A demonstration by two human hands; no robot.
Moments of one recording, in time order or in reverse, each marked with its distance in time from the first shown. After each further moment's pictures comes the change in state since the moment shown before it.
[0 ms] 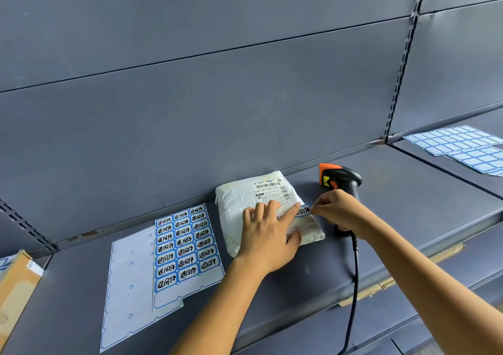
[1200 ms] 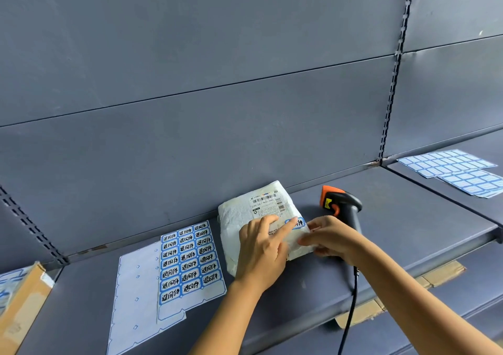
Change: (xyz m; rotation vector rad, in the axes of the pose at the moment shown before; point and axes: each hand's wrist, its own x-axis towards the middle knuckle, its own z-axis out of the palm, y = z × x) left_hand -0.008 -0.001 -0.014 -0.366 0.116 -0.068; right_hand -0.017 -0.001 0.008 0.364 -0.185 0.045
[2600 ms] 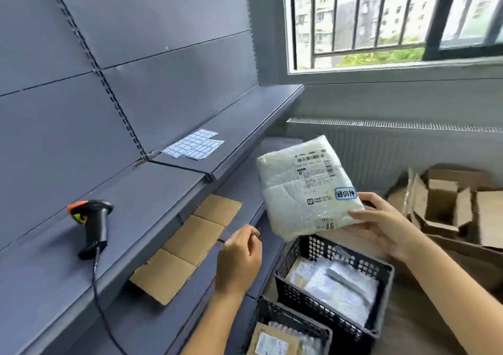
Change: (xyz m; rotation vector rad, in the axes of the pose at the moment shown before) left_hand -0.084 0.399 0.079 -0.584 -0.183 0.263; right_hand -0.424 0.255 -0.274 0.865 0.834 -0.110
